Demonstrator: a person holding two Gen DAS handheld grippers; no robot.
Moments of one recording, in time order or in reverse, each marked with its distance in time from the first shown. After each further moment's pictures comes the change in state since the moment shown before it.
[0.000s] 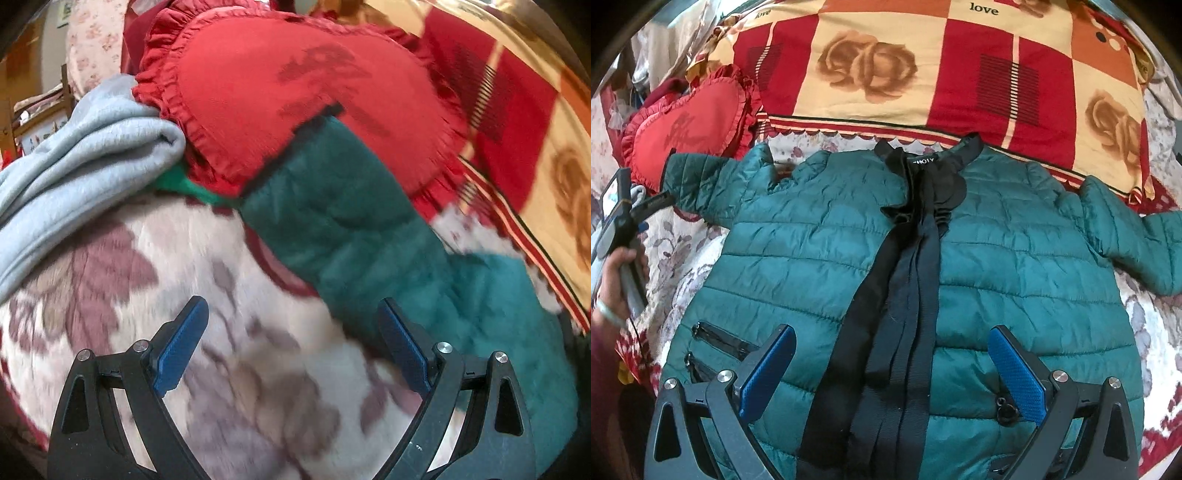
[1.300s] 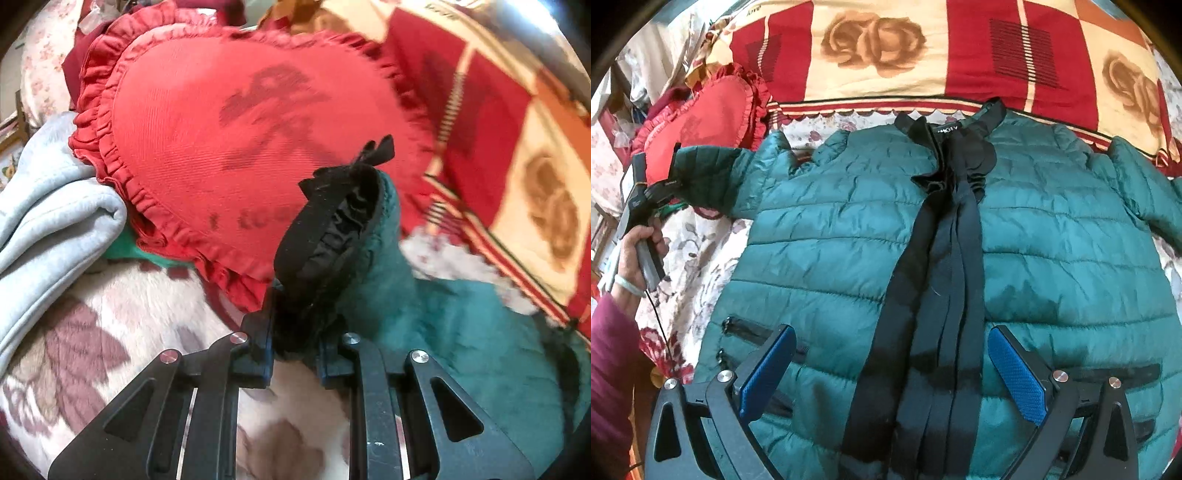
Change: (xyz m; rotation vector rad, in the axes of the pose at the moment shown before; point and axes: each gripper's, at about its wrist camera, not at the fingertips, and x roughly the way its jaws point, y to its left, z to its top) left arm 0.006 0.004 0.051 0.108 0.023 -0.176; right arm 0.008 0.009 -0.010 0.083 0.077 0.133
